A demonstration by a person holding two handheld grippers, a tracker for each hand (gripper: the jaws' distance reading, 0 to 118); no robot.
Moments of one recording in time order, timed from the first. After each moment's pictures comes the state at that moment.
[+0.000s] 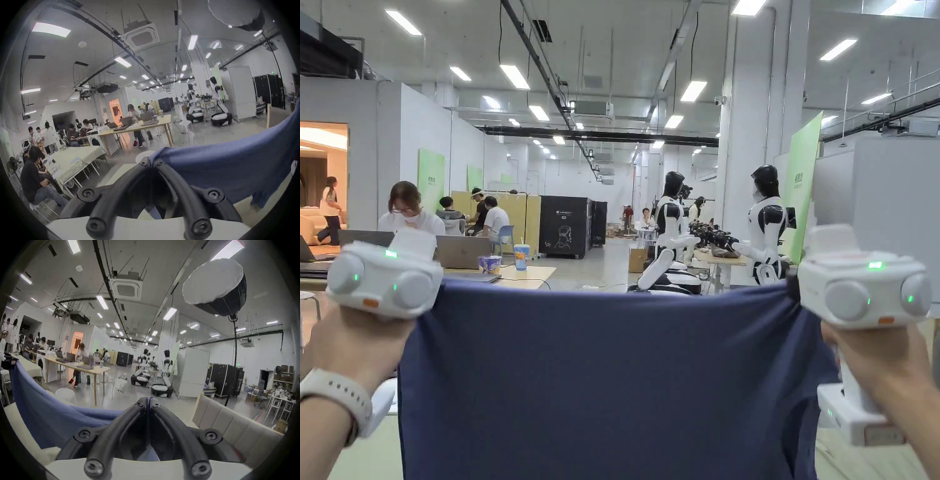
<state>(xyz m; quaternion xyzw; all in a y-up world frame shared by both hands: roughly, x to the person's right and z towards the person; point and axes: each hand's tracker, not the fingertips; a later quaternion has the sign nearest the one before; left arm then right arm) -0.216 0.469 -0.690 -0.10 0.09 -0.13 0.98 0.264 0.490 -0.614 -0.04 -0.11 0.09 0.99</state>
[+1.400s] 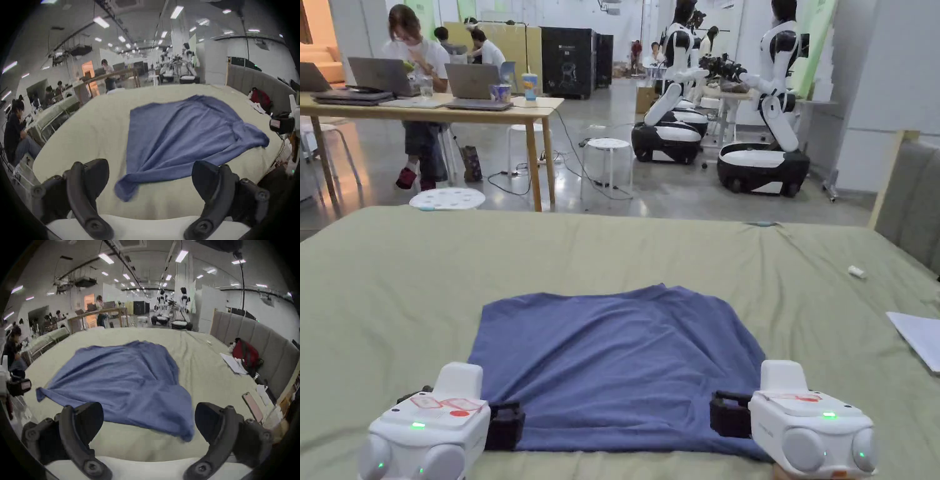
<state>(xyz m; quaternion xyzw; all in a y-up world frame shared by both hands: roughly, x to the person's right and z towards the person) -0.186 0.158 -0.299 -0.25 -0.05 -0.08 0.96 0.172 0.163 -0.270 -0.29 -0.01 0.01 0.96</state>
